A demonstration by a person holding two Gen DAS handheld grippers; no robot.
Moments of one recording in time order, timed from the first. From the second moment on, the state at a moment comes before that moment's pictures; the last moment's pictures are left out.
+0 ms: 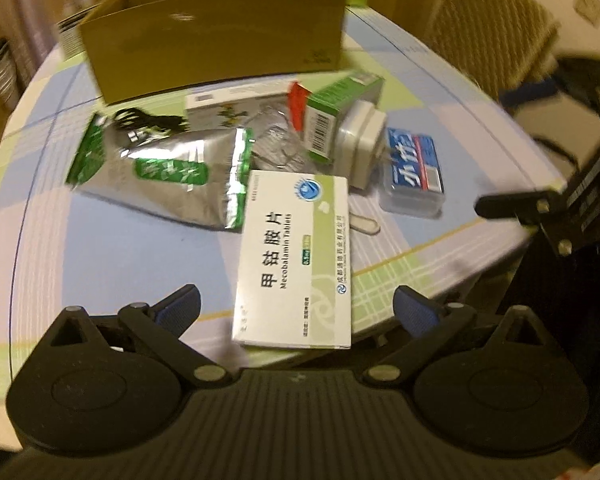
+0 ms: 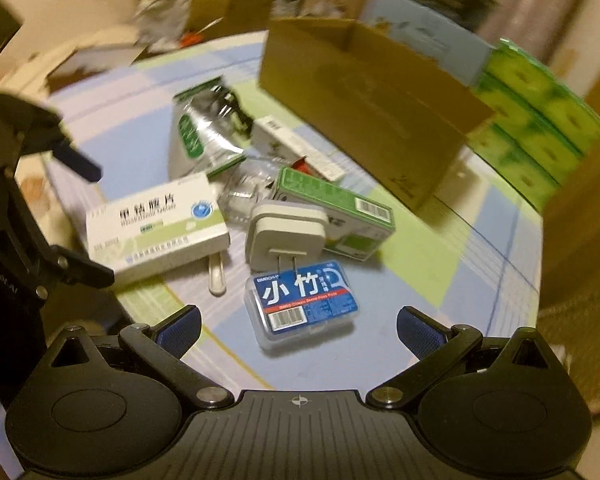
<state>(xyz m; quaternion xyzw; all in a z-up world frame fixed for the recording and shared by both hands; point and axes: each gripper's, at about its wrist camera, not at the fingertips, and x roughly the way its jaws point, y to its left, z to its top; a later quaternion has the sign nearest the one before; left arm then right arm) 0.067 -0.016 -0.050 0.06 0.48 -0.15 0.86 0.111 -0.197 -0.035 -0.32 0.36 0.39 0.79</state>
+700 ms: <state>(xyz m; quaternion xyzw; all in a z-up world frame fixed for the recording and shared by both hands) 0.108 -0.019 -0.084 0.08 0.51 -0.18 0.84 0.172 -0.175 -0.083 -0.39 0.39 0.46 0.70</state>
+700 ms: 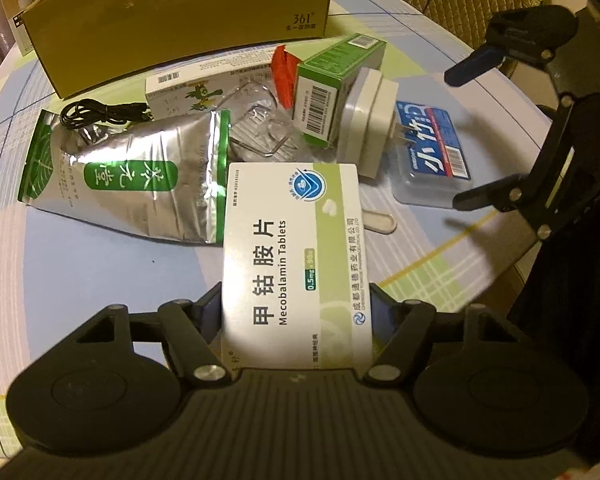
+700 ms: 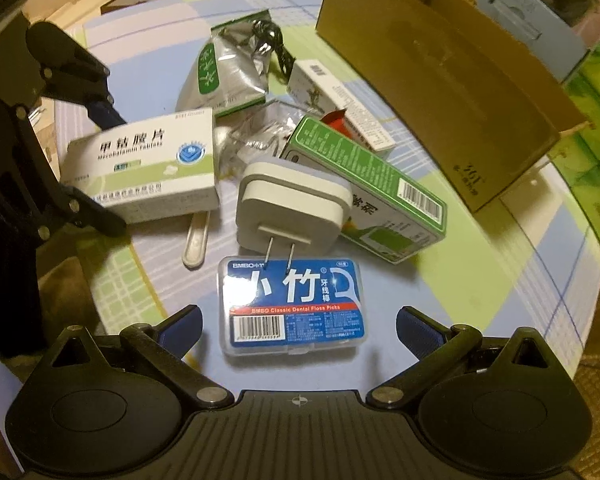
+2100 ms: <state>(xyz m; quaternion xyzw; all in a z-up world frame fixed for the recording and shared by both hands) 0.119 -0.021 -0.082 0.06 0.50 -0.16 0.85 0.195 -0.191 -0.079 -0.28 0.46 0.38 0.75</state>
